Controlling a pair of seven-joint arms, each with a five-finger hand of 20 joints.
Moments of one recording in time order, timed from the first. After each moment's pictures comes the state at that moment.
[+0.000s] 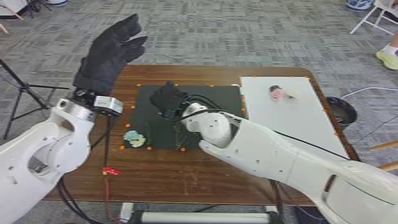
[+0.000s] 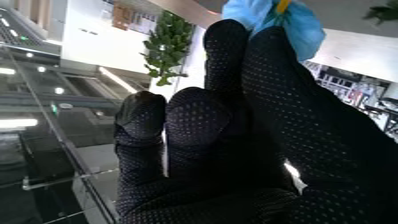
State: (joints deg) left arm 82.1 -31.3 -64.9 -108.5 33.3 2.3 29.6; right arm -41.5 -75.4 14.2 -70.3 -145.0 8.3 8.7
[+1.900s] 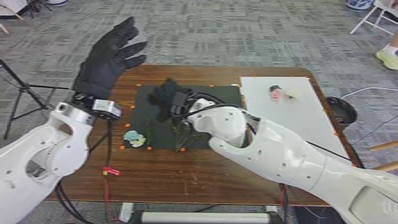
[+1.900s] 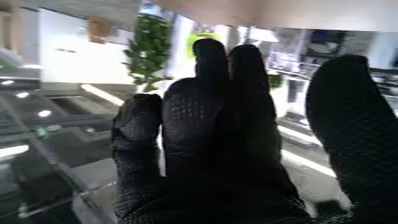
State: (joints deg) left arm 84.8 -31.2 -67.1 -108.7 33.3 2.2 28.5; right arm -45.0 -68.0 21.8 -88.1 -139.0 -2.8 3.1
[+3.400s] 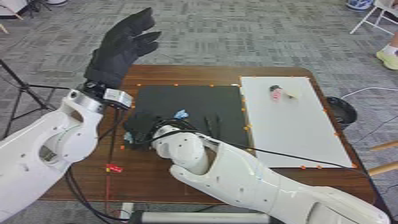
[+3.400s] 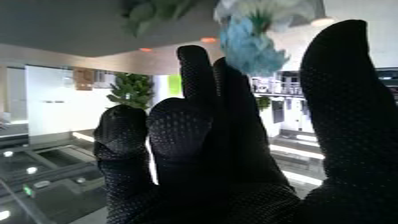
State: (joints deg) left arm 73.1 -32.9 -57.7 -105.8 33.4 0.0 29.2; right arm -52.5 -82.3 20.0 -80.8 -145.8 -11.0 13.2
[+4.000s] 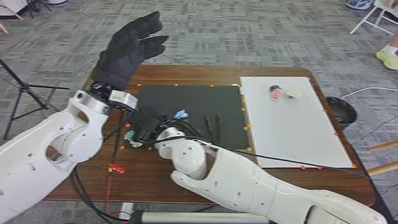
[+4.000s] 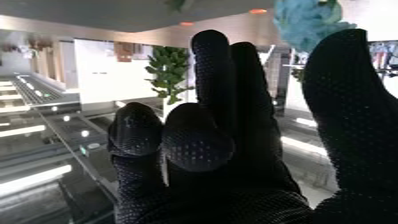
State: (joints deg) left arm 71.7 -34.2 -56.0 -105.2 33.6 -1.4 29.0; right arm -53.6 -82.6 18.8 -78.0 -146.1 0.6 18.8
